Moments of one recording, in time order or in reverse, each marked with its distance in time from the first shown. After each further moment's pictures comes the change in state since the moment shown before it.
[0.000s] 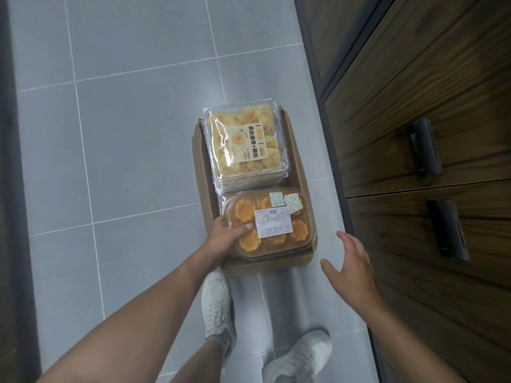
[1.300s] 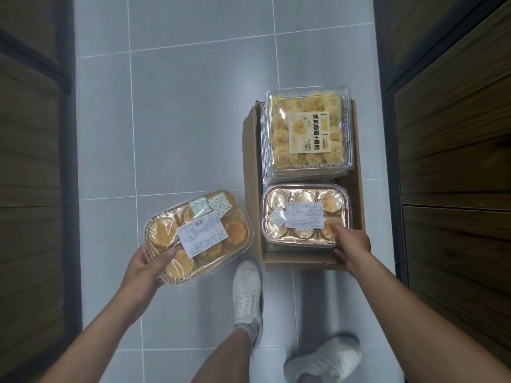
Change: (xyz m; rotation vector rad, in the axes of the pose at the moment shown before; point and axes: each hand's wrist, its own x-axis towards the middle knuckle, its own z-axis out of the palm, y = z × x) left_hand -0.110 -0.071 -0.214 -0.273 0.339 0.208; right_hand 0.092 -0.074 0.102 0.652 -0.109 0.583
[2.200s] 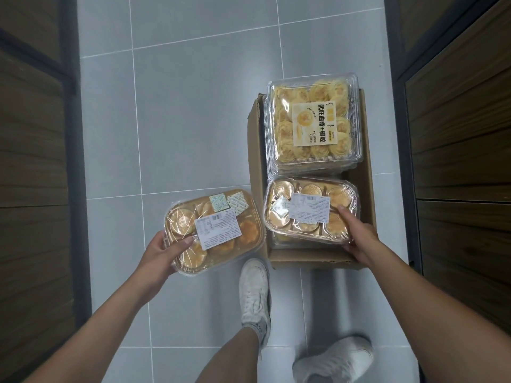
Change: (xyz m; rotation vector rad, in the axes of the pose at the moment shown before) left_hand 0.022 0.007 0.018 0.140 -0.065 -0.007; right_hand 0.025 -0.006 -0.001 0.106 -0.231 0.038
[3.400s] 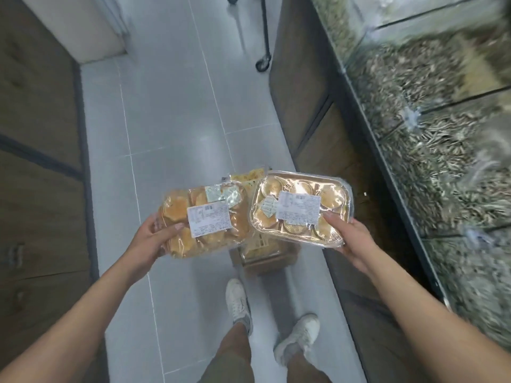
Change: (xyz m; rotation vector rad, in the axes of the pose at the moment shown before) left_hand -0.273 0.297 -0.014 0.106 -0.289 0.244; right_hand -0.478 -0.113 -0.124 0.251 -0.075 -0.396
